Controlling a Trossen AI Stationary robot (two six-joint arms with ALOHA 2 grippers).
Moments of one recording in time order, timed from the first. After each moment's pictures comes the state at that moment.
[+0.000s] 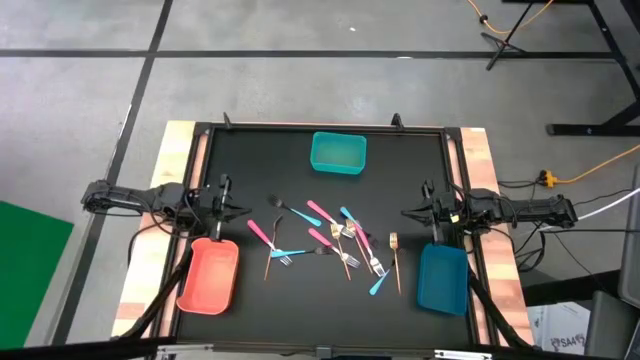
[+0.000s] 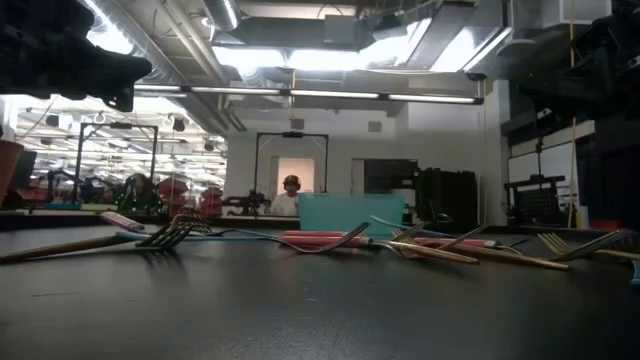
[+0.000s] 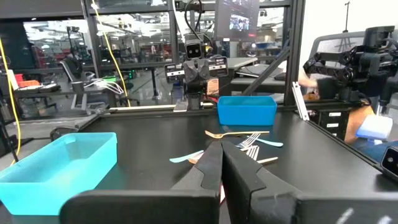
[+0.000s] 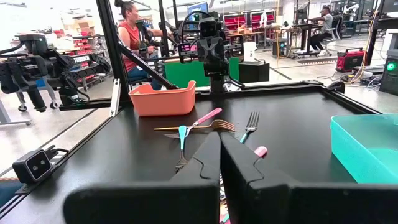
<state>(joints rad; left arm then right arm) -0.13 0.01 0.01 0.06 -0.11 0.03 0.09 0.01 0.01 0.02 0.01 0.10</state>
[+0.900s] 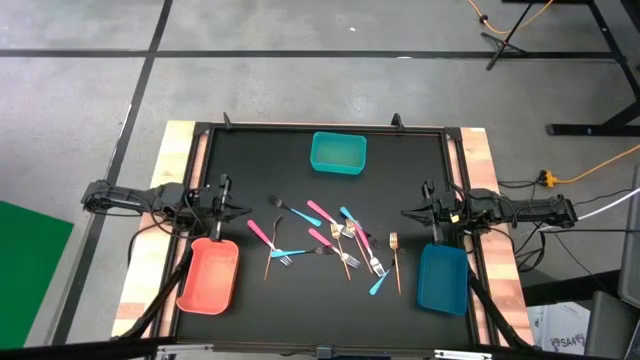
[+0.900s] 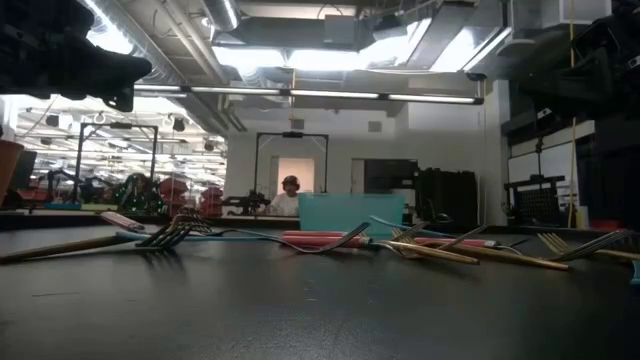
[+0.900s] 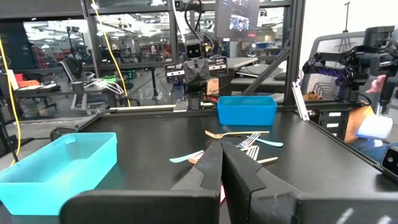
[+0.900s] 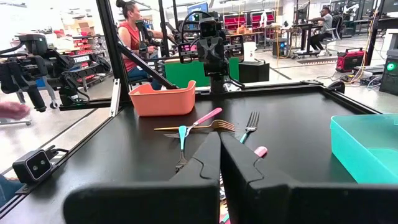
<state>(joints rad) -0.13 0.01 0.01 0.06 -0.11 0.03 0.09 0.01 0.01 0.02 0.01 0.10</state>
